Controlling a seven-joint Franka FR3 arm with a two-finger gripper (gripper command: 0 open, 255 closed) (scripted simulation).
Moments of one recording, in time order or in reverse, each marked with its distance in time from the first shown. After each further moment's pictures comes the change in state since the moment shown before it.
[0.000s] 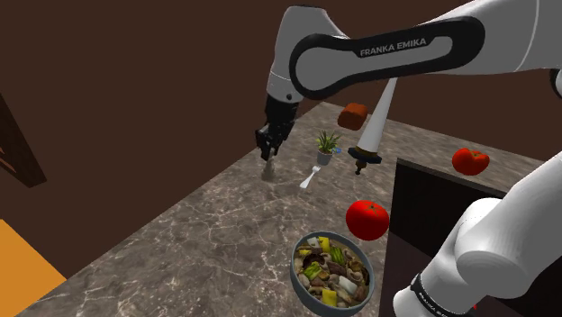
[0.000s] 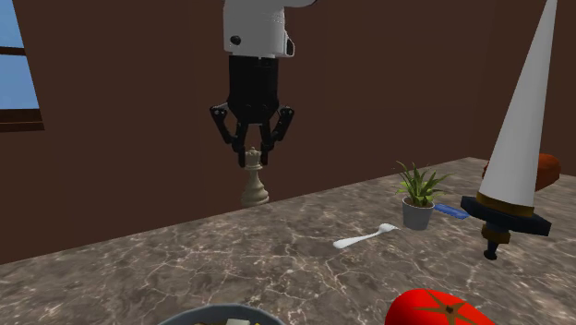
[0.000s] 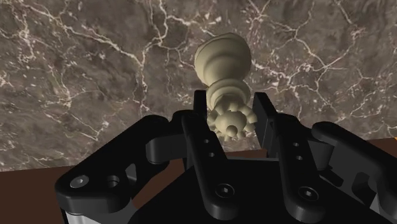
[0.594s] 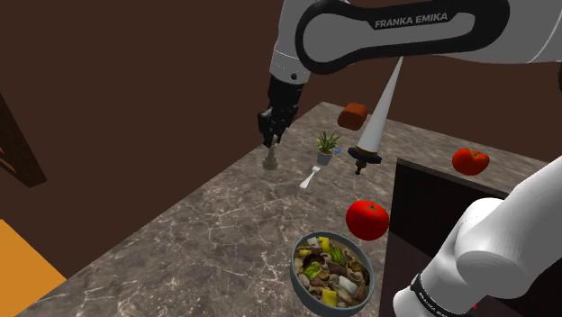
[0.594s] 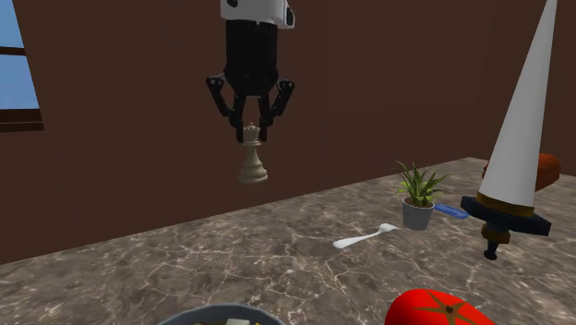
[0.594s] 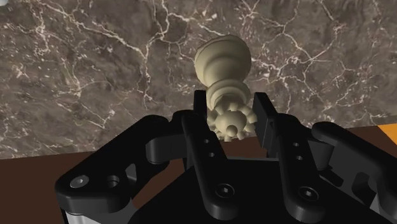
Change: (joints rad) arm 0.001 -0.028 -0.003 0.083 0.005 -0.110 0.002
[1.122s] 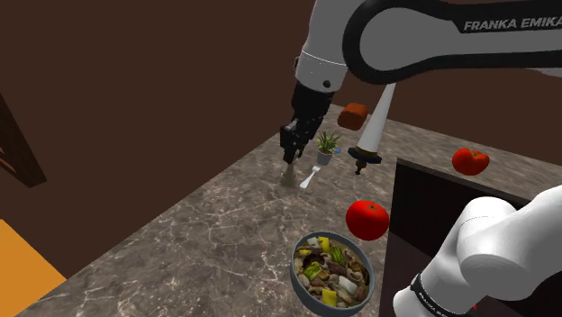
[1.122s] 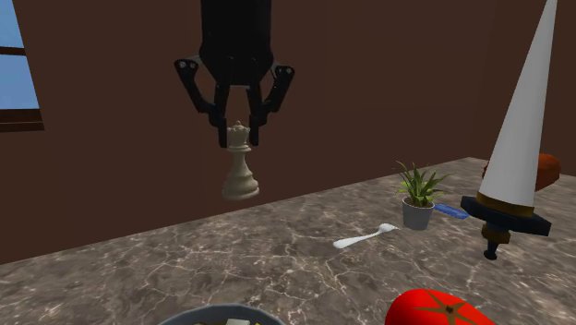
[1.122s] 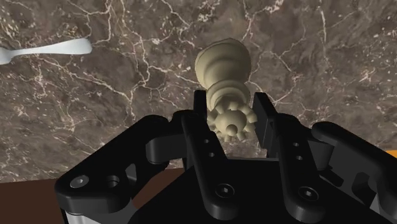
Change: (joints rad) arm 0.060 -0.255 0.029 -0.188 0.073 -0.057 0.052
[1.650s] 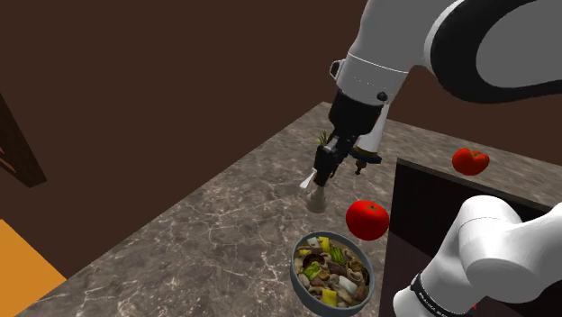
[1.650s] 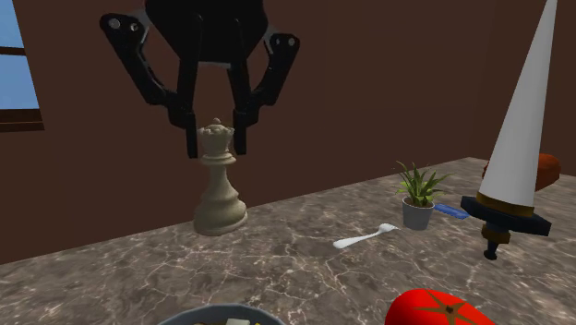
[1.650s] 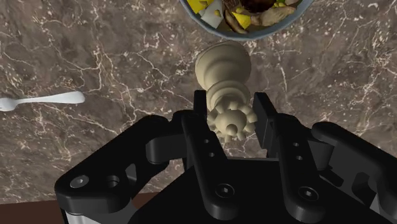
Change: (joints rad) arm 0.086 -0.263 0.037 -0.135 0.078 -0.117 0.081
